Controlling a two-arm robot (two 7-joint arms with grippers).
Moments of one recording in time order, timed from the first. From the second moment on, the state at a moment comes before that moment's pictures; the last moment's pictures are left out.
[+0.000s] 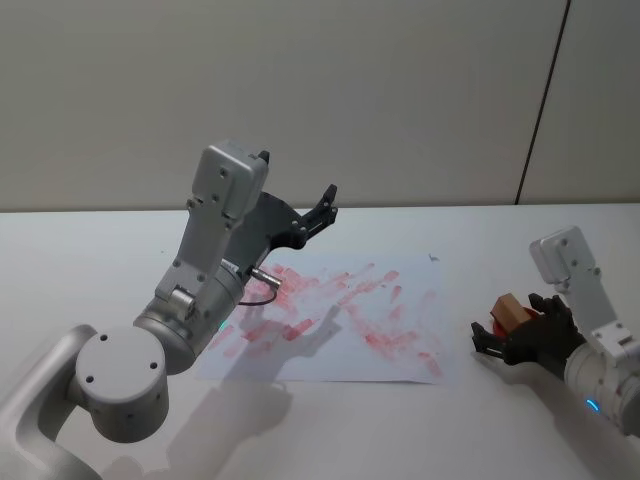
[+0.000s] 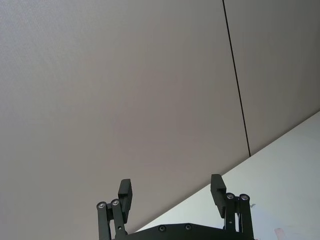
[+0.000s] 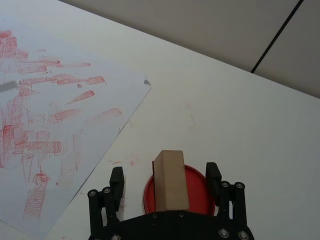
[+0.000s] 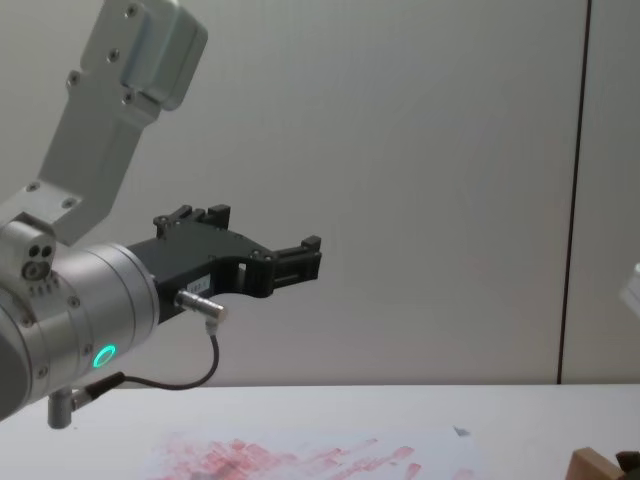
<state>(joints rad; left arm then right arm) -0.24 0.38 0.45 -1.63 -0.20 0.01 -0.01 0.11 0.29 -0.28 -1.53 0.04 0.44 0.19</state>
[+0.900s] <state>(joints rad) -0.24 0.38 0.45 -1.63 -0.20 0.01 -0.01 0.04 0.32 -0.25 -1.66 0.18 0.21 0.12</state>
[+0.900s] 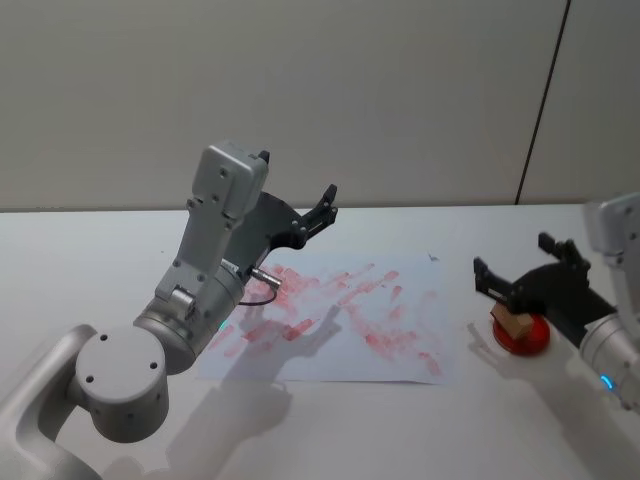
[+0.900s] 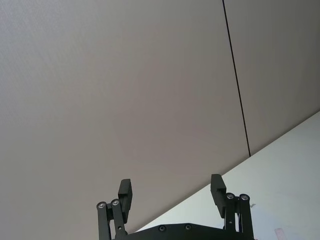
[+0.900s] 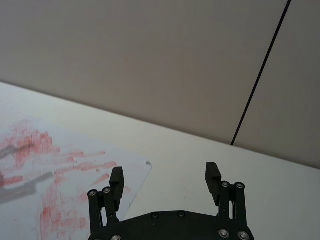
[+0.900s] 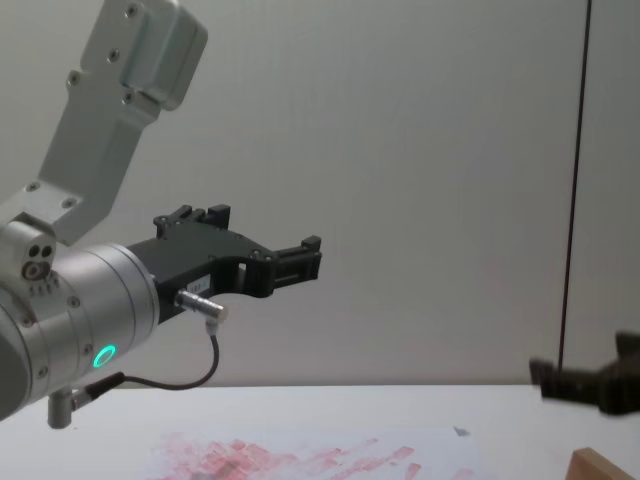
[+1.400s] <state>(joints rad) -0.24 0.38 0.45 -1.63 -0.20 0.01 -0.01 -0.01 0.34 -0.23 -1.76 0.28 0.04 0.07</state>
